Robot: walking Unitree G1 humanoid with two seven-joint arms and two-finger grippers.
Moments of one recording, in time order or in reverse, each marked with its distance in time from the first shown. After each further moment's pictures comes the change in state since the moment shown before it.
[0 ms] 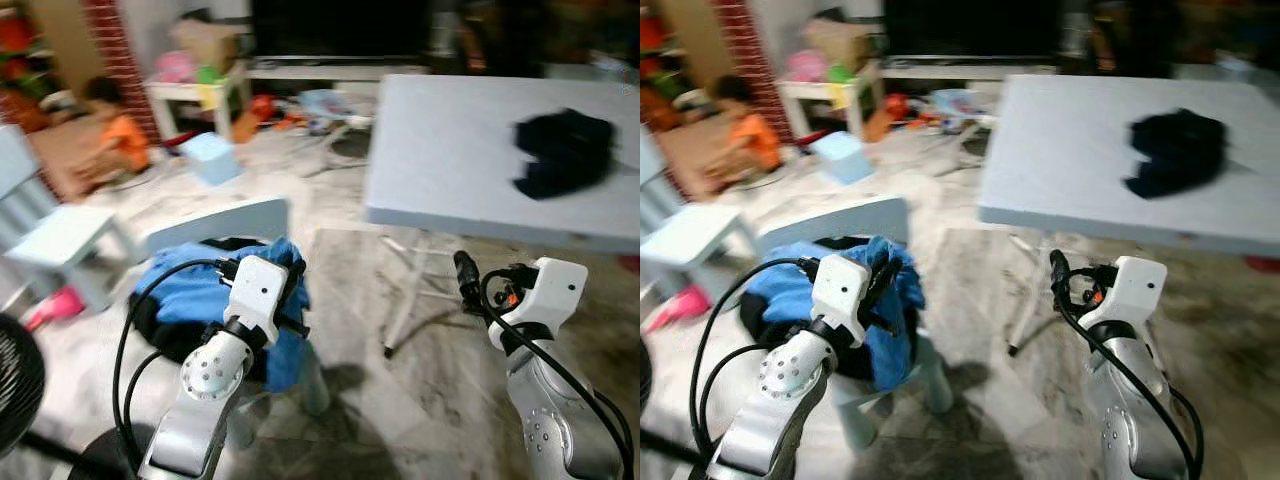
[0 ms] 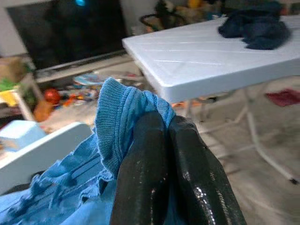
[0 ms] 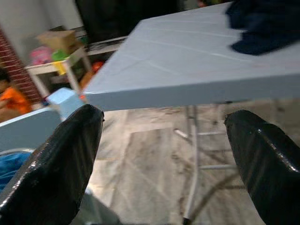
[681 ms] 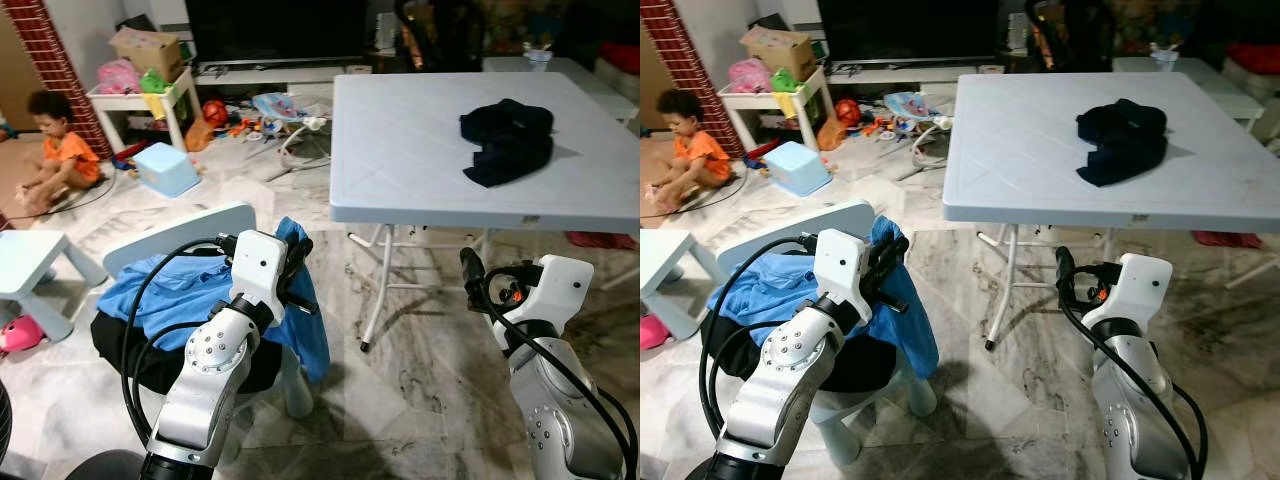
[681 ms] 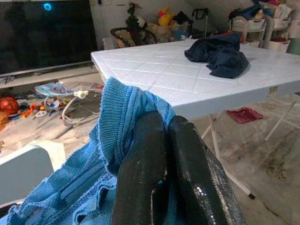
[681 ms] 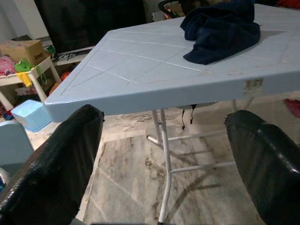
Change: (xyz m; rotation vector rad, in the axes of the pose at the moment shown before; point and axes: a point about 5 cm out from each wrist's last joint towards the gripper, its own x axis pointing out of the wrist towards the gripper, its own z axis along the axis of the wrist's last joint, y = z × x) left arm 0.016 0.001 0.018 -0.098 -0.046 -0.024; right arm 0.001 -0.004 0.004 -0.028 -0.020 -0.026
